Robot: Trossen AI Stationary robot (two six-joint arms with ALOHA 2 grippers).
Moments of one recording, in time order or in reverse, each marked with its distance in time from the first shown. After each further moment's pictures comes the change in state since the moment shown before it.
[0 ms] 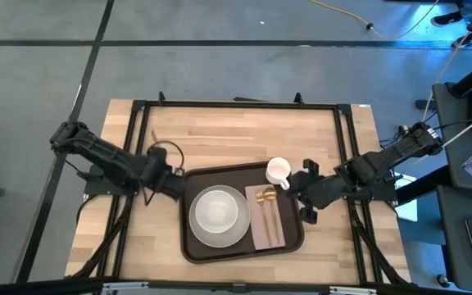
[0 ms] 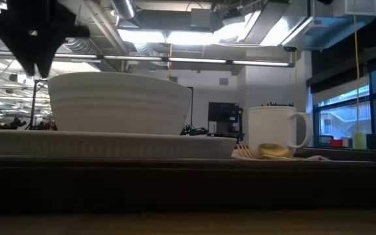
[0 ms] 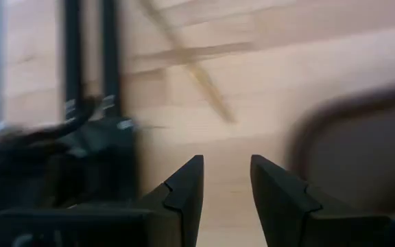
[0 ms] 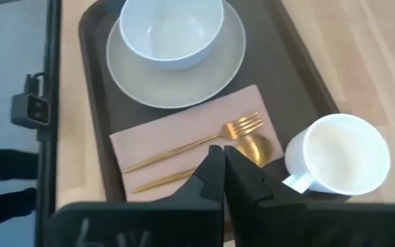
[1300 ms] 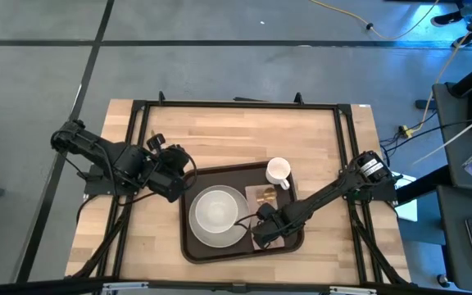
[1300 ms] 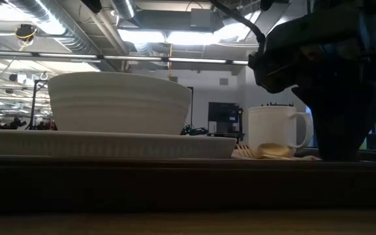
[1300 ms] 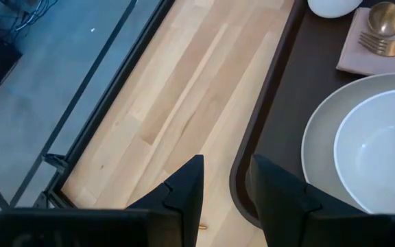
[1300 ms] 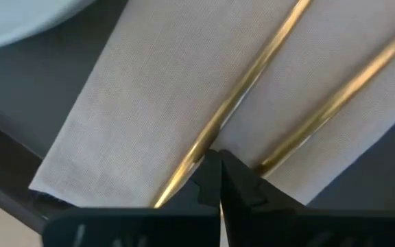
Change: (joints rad) left arm -0.072 0.019 0.427 0.050 -0.295 1.031; right arm 0.013 0.679 0.001 0.267 -0.288 0.749
